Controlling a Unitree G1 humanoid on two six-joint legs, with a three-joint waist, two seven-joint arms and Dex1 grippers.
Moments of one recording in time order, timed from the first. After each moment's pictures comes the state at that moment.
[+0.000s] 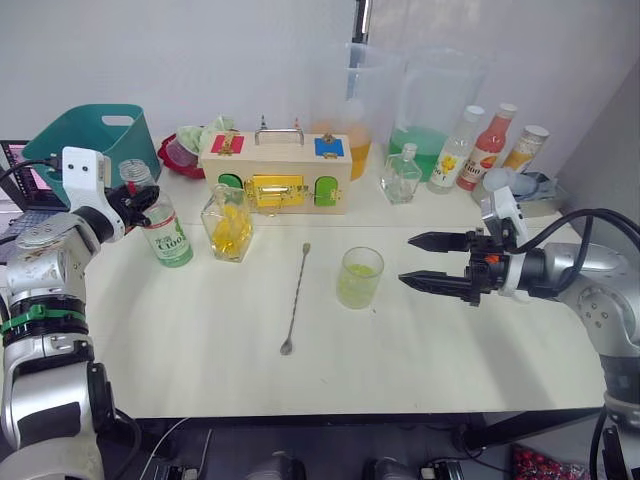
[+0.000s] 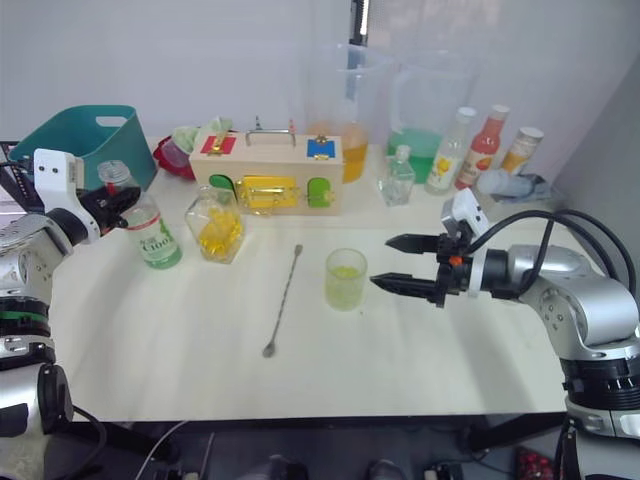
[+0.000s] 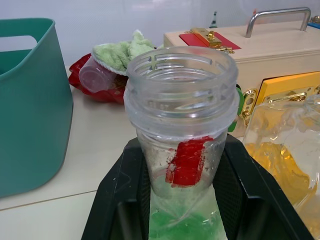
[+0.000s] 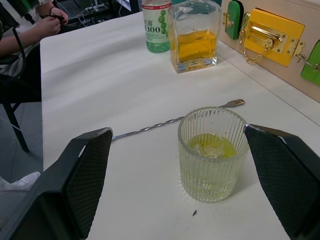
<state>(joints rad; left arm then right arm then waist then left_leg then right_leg) -0.89 0.77 0.29 0.66 -0.28 0.37 -0.62 -0.58 -0.84 -0.10 -0.17 0.69 0.75 1.09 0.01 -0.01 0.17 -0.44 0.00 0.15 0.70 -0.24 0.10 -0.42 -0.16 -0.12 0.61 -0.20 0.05</state>
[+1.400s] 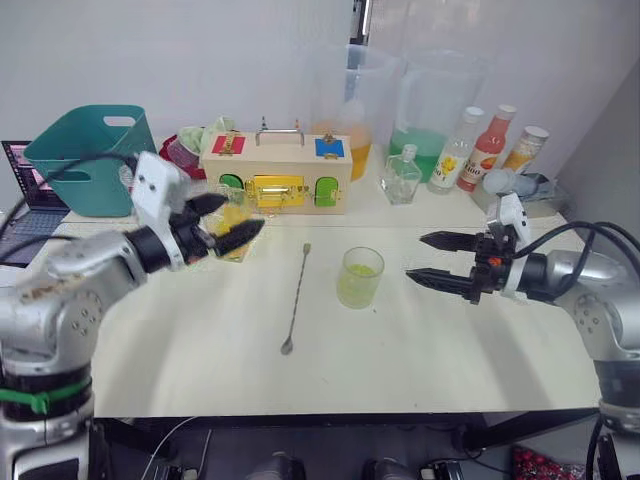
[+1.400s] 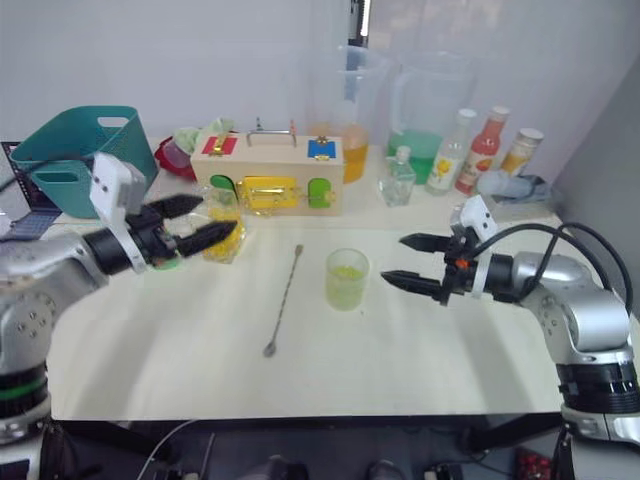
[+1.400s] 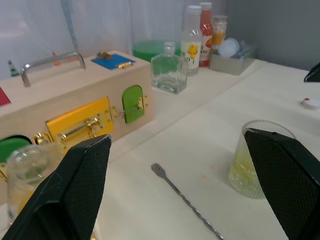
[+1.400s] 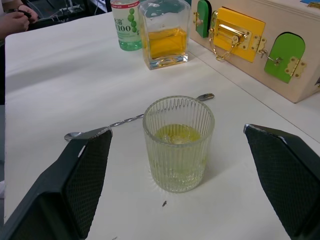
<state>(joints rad) -0.47 0.70 0.27 -0.41 -0.69 0.88 -0.56 -0.50 -0.81 -0.14 -0.08 0.60 0.60 1.07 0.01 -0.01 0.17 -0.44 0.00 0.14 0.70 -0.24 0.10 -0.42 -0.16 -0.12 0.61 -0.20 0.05</state>
